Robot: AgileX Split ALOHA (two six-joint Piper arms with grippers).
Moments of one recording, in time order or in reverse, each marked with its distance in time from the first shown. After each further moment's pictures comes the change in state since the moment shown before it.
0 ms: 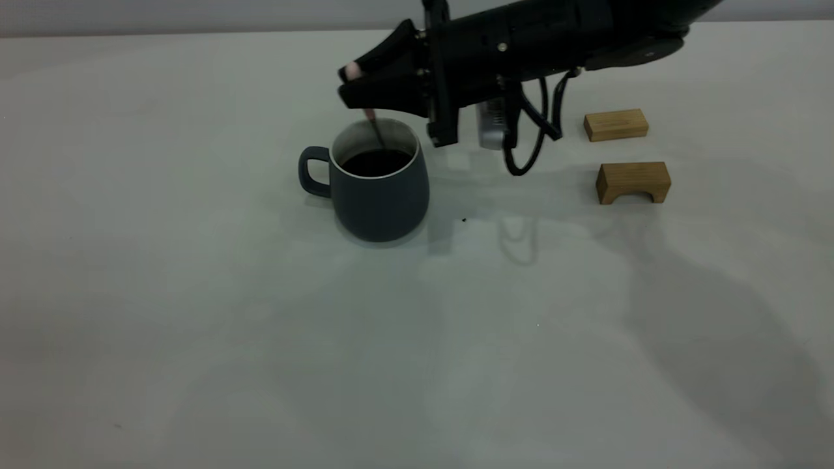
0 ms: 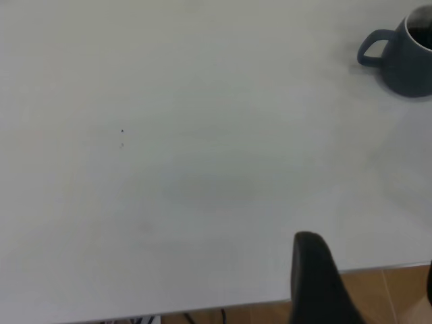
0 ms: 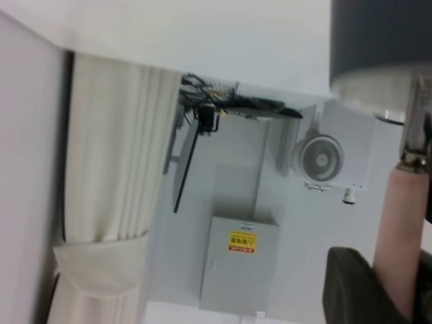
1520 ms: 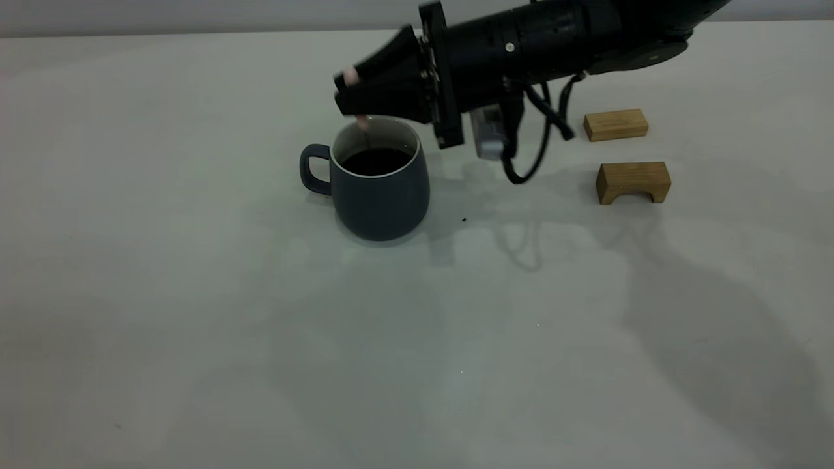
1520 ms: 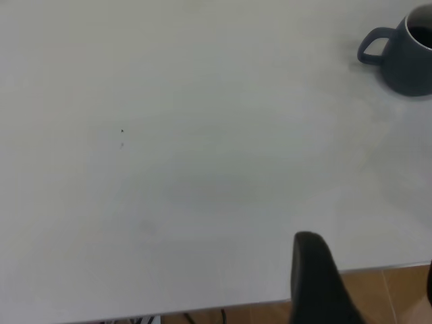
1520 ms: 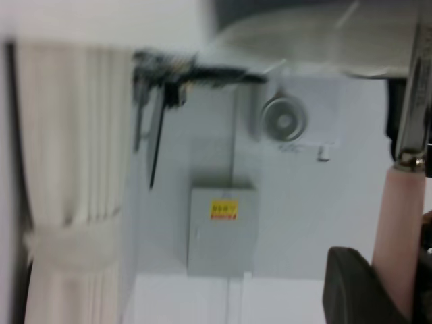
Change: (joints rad) left arm 0.000 0.000 0.000 0.000 0.000 0.000; right arm 0.015 0.005 -0.001 -0.003 0.105 0.042
